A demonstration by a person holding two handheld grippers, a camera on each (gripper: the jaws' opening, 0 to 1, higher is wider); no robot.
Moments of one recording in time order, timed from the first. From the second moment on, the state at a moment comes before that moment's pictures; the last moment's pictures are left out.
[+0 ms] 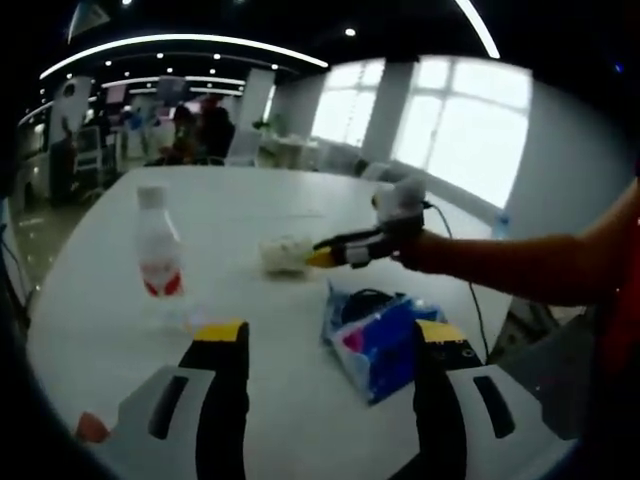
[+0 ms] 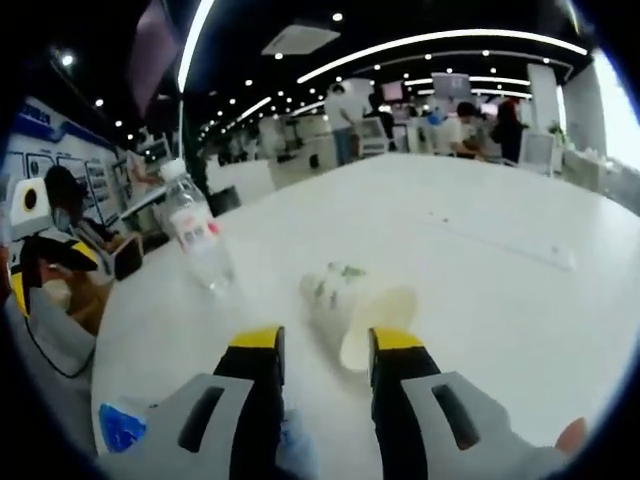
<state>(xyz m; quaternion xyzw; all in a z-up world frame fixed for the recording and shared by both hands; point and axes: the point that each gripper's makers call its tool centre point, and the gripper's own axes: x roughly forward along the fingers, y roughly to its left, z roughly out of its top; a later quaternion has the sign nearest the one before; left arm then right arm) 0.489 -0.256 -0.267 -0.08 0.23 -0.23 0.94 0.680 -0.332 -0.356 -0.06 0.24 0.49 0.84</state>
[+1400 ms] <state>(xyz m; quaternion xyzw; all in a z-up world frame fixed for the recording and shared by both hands) 0.486 -0.263 -0.268 -0.06 0.23 -0.25 0.94 0.666 -0.340 -0.334 -0.19 0.20 0.52 0.81</state>
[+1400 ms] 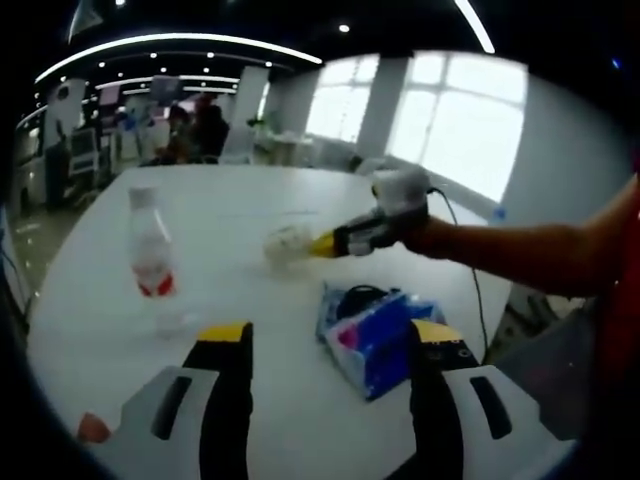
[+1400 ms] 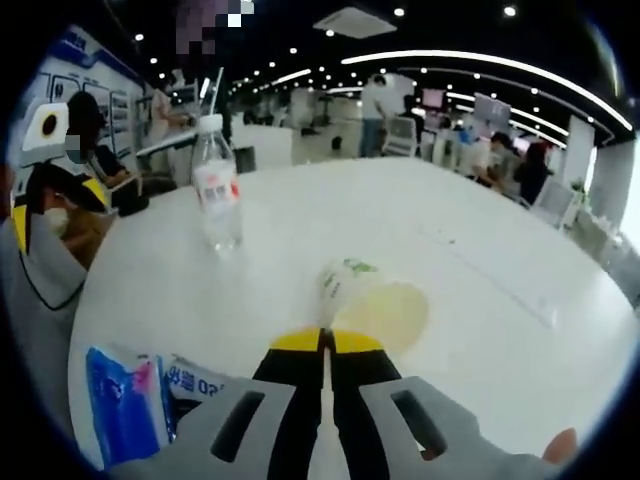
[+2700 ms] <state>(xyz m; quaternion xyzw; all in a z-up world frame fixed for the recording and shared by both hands) 0.530 -0.287 -0.230 0.18 0.16 -0.28 0.93 0.603 -0.366 -0.259 -0.33 0.27 0.58 0.70</state>
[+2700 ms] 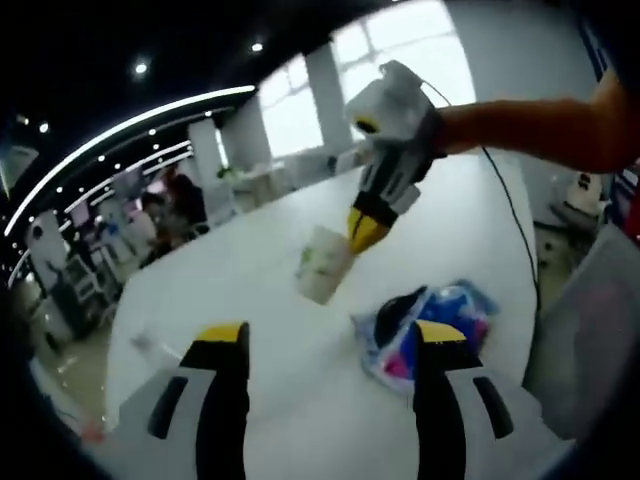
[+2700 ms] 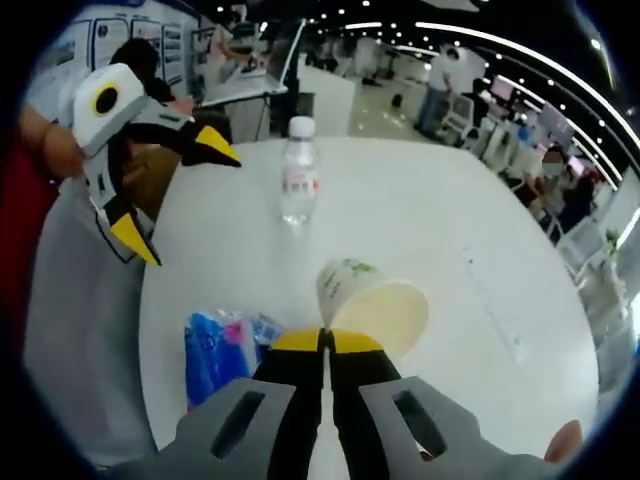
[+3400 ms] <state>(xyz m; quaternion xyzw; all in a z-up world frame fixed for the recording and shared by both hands) 0.560 -0.315 -0.211 0.24 0.14 -0.31 0.91 0.560 -0.344 -0.223 -0.36 0.24 0.61 0.66</state>
